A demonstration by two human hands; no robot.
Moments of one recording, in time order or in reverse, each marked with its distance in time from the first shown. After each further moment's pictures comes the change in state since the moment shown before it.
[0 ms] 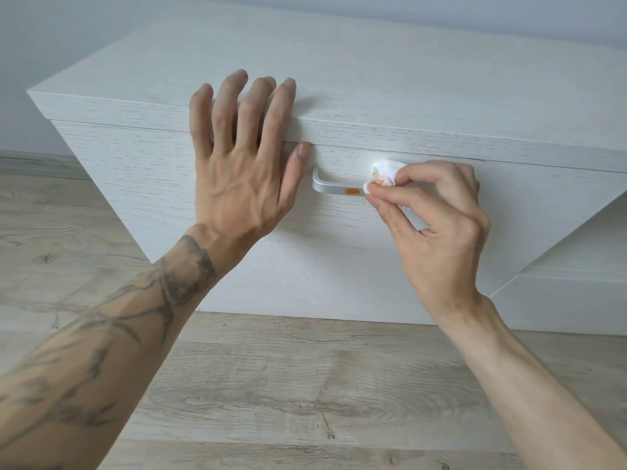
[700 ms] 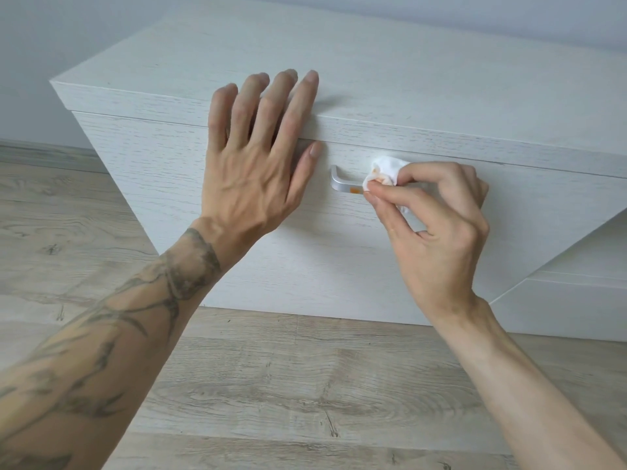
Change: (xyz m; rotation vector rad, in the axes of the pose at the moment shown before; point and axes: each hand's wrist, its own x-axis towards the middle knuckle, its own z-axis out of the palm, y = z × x) left_hand -0.001 -0.013 0.003 0.013 0.029 0.078; right_hand 0.001 -0.014 0.014 -0.060 0.023 -0.020
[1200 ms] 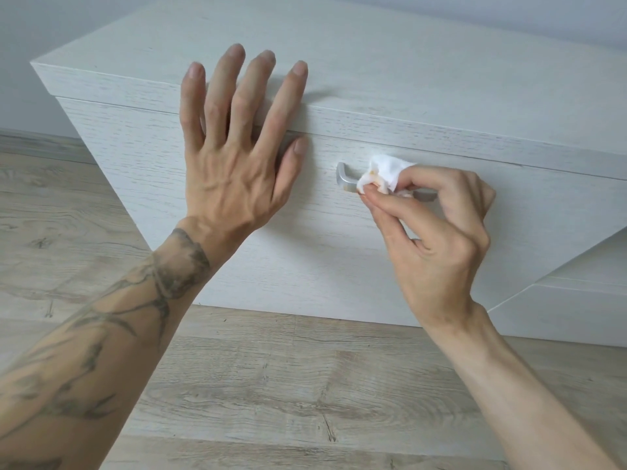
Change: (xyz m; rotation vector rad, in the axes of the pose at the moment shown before) left_hand -0.011 -0.017 0.017 0.107 0.131 -0.028; right_hand -0.002 -0.007 0.011 -0.049 0.035 -0.103
